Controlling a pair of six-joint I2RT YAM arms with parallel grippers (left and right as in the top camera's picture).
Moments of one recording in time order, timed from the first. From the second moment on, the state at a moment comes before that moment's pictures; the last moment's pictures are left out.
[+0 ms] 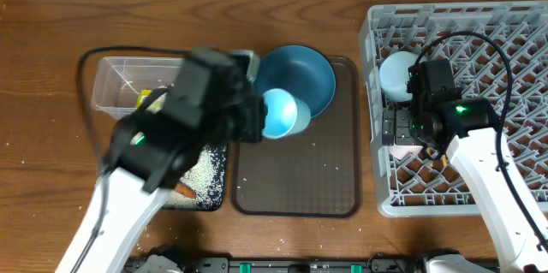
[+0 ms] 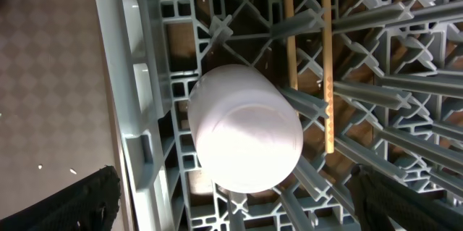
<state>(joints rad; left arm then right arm) -0.48 1.21 1.41 -1.05 0.27 -0.40 0.18 1.37 1.09 -1.03 0.17 0.23</state>
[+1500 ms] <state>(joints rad) -0.27 1.10 1.41 -1.14 1.00 -0.21 0.12 1.37 1.09 -0.96 -1.48 -0.41</state>
